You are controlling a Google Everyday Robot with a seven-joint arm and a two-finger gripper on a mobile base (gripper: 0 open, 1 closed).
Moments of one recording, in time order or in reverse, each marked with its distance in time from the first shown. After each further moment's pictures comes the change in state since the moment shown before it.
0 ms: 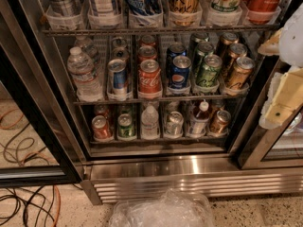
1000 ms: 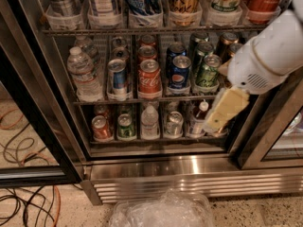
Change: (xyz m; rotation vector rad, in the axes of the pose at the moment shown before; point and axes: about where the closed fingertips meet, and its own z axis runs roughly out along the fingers) arm -0.055 -0.002 0.083 -0.045 -0.212 0.127
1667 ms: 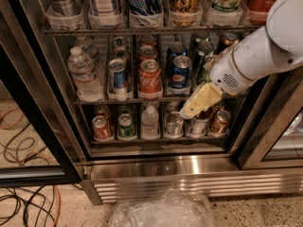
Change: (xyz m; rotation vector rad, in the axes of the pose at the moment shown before) arm -0.035 -0.036 0.049 0.065 -0.173 0.104
